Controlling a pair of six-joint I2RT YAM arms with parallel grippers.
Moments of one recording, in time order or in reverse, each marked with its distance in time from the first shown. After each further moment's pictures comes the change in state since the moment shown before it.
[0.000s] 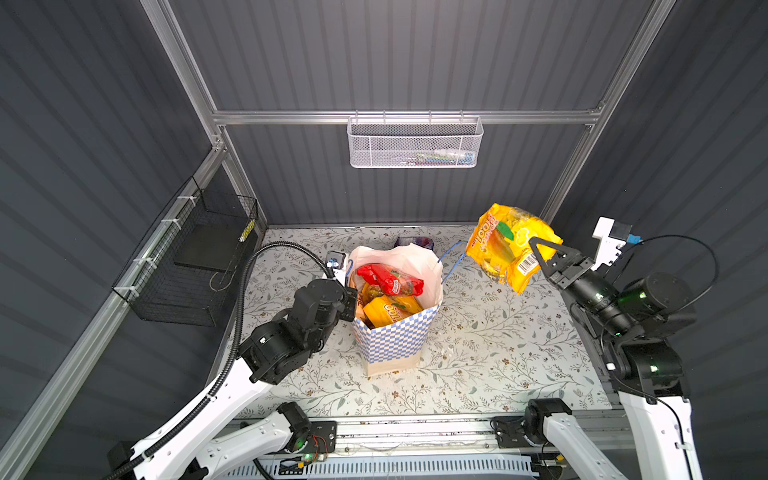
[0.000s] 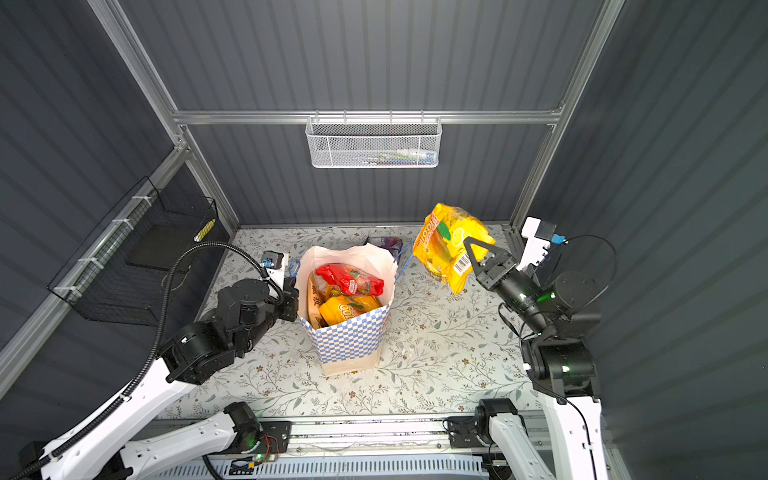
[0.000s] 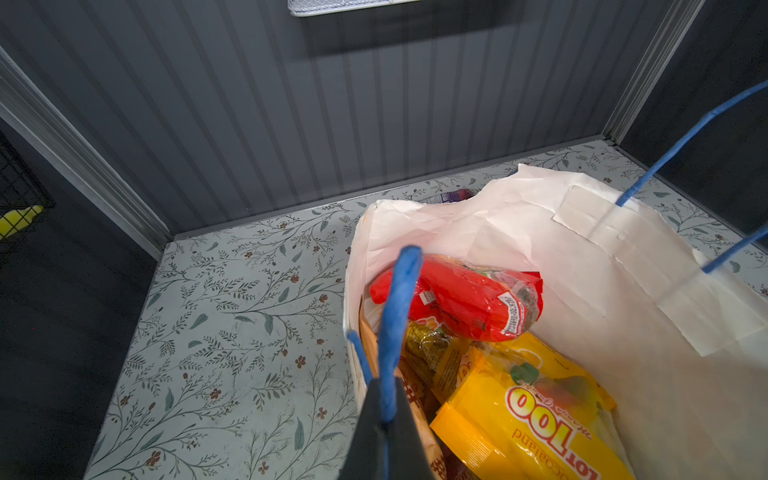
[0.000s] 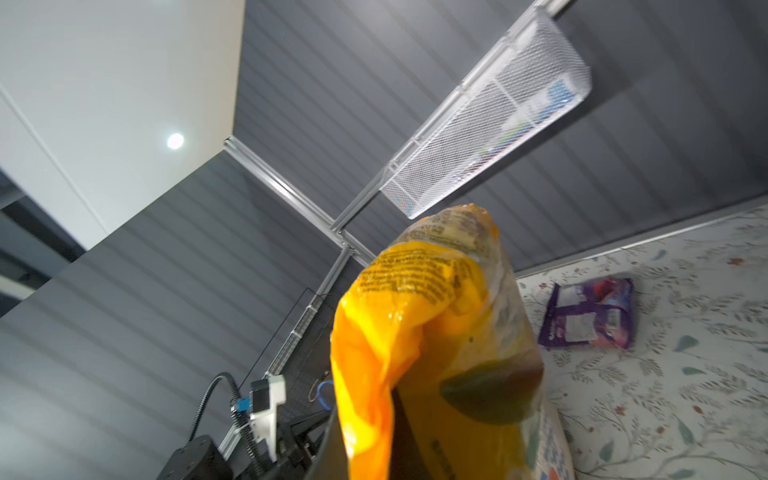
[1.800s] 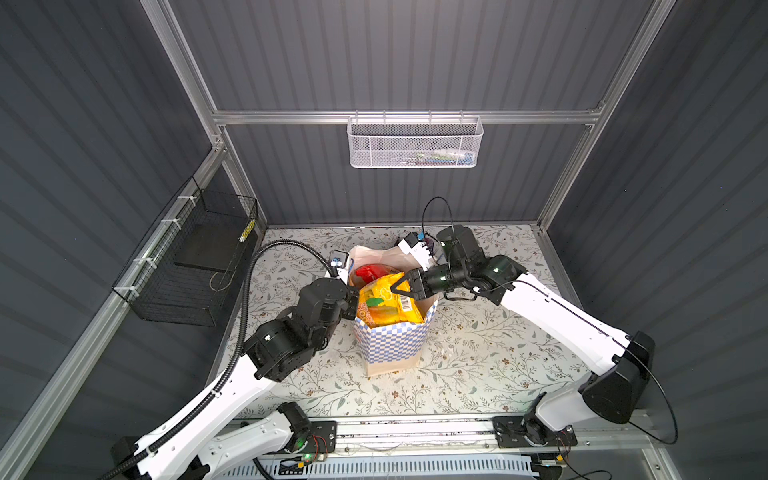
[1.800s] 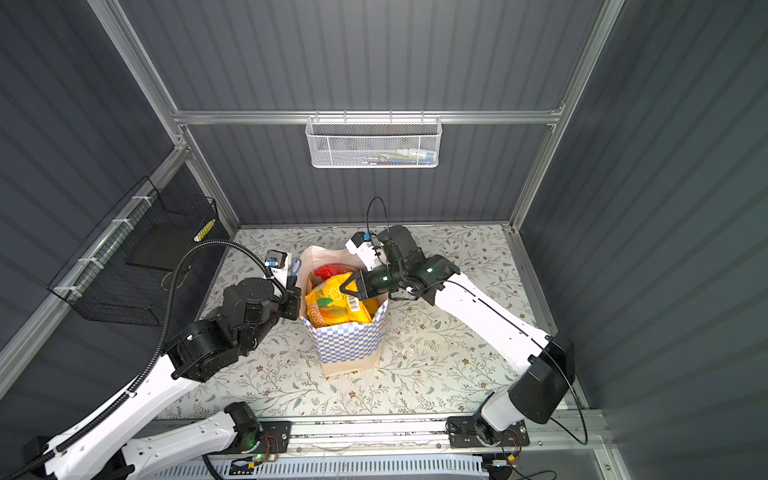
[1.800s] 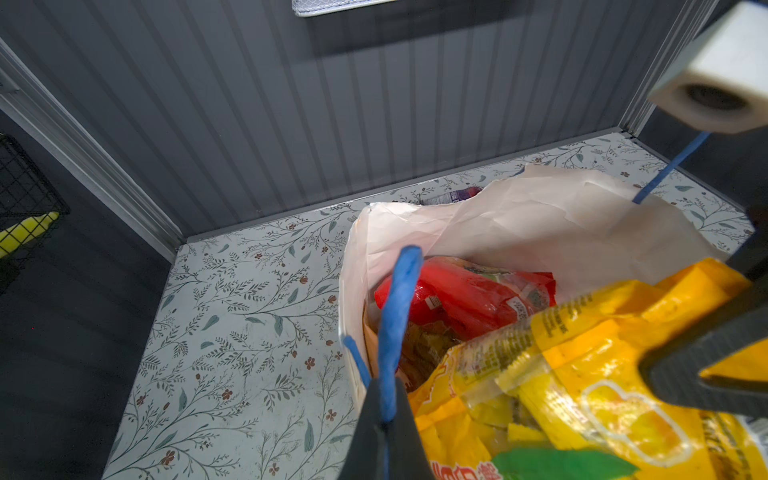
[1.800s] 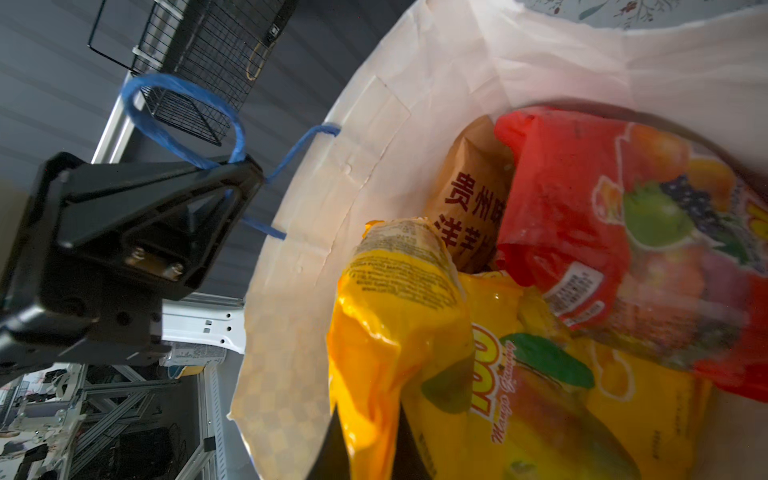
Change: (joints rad) left arm 0.000 0.022 0.000 0.009 -0.036 0.019; right arm 0.631 0.768 0.246 -0.314 -0.019 -0.511
